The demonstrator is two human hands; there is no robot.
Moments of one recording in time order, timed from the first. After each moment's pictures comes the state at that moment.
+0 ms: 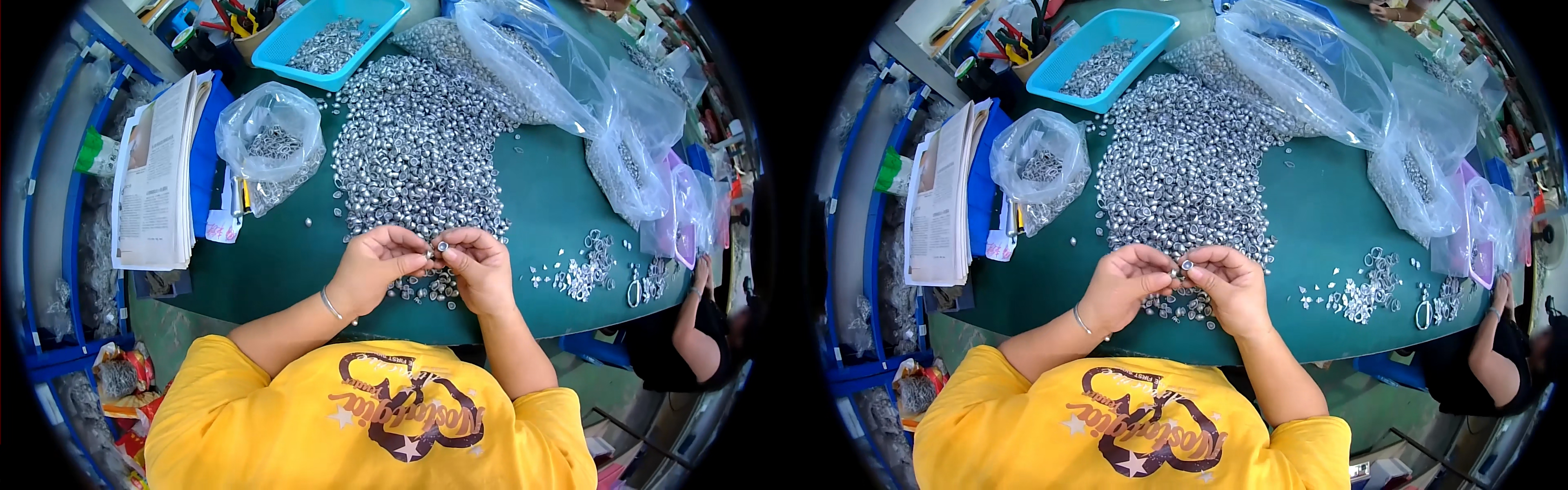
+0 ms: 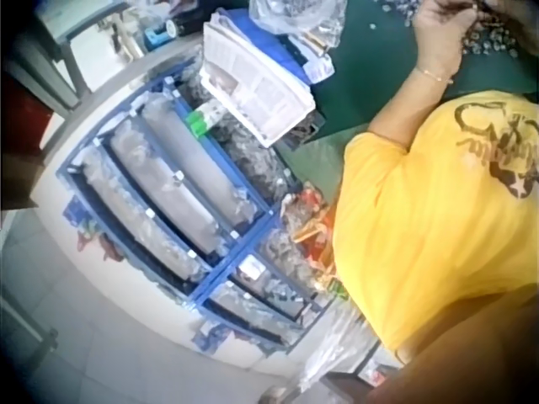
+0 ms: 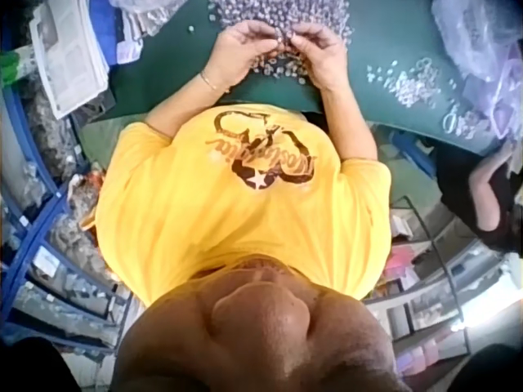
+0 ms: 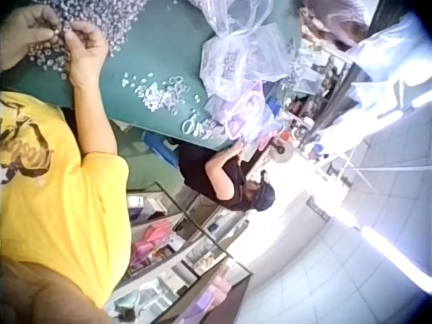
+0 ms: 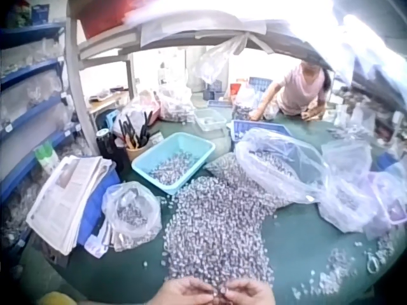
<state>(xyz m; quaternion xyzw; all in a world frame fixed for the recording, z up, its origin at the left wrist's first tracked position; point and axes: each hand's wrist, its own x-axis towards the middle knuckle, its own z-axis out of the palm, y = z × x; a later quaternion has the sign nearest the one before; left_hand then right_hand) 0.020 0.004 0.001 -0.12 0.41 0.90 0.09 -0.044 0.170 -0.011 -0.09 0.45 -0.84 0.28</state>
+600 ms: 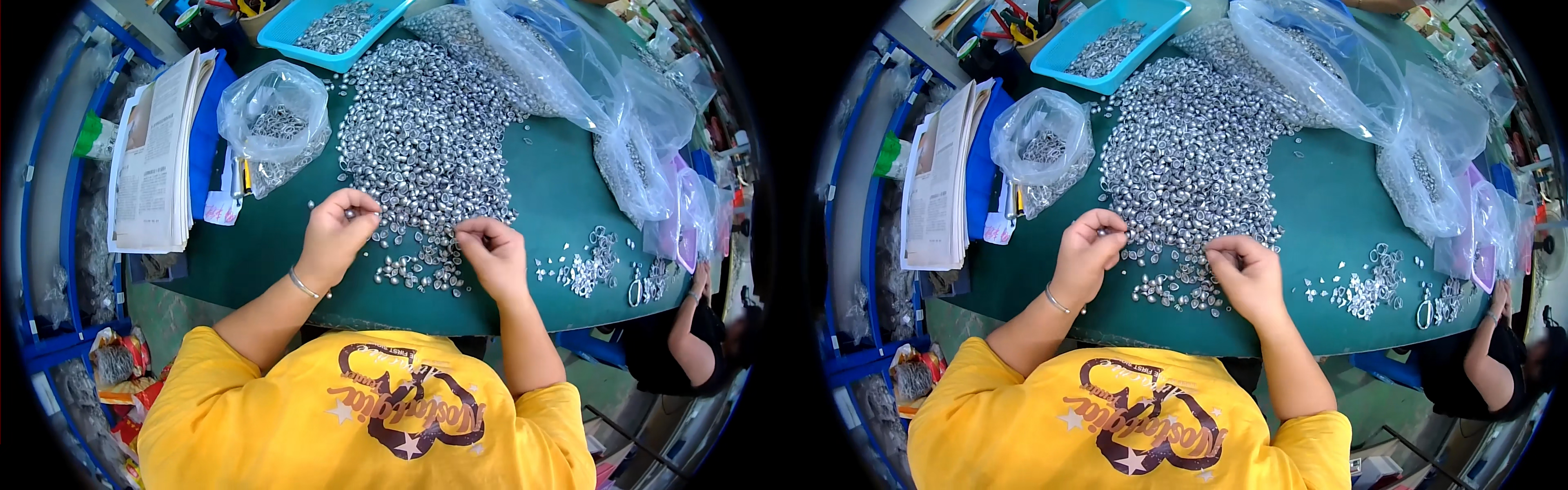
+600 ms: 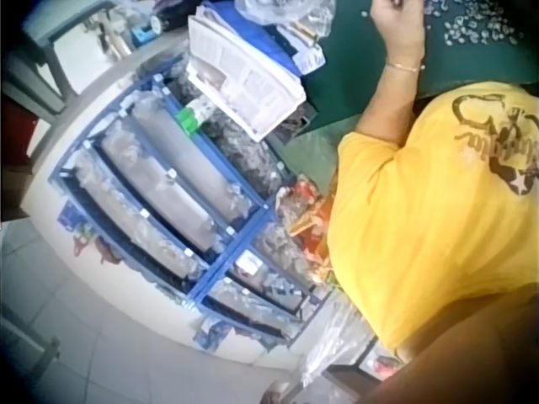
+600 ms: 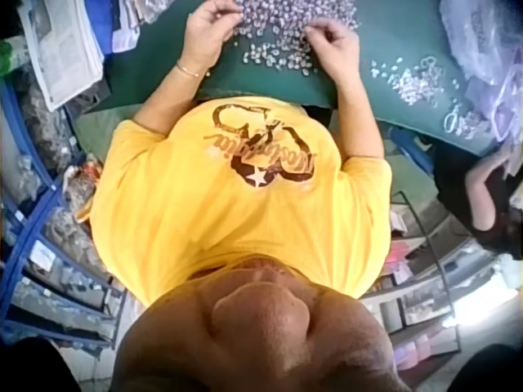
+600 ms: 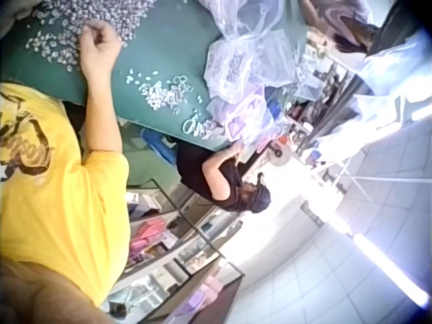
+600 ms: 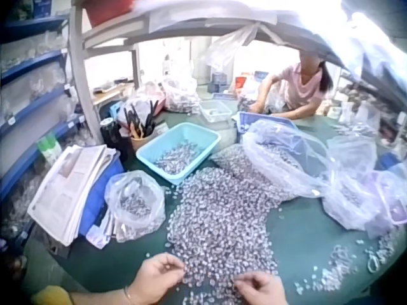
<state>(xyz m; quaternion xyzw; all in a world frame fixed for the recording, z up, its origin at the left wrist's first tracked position) 0.025 -0.036 -0.012 -0.13 0.61 0.78 -0.07 -0.054 0.182 -0.010 -0.13 0.75 -0.63 0.19</state>
